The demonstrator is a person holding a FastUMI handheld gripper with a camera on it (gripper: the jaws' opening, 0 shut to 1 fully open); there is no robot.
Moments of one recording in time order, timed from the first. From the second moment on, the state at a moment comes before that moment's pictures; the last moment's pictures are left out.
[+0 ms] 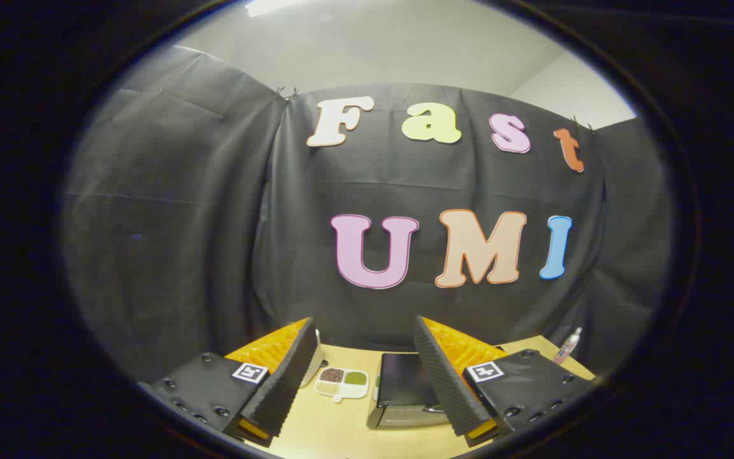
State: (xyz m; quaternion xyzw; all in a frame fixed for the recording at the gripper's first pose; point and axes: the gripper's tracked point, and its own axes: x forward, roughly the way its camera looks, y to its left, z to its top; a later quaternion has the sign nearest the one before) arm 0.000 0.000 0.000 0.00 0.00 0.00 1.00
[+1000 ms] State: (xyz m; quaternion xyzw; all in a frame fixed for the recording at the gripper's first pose) arm 0.007 -0.045 -0.011 0.02 -0.01 -0.03 1.00
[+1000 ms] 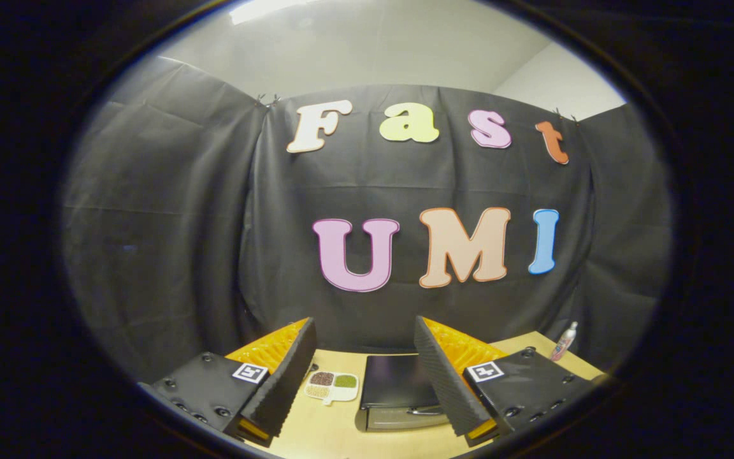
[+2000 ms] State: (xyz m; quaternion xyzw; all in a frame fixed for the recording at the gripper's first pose) arm 0.077 -0.169 -0.245 0.02 0.04 -0.12 0.99
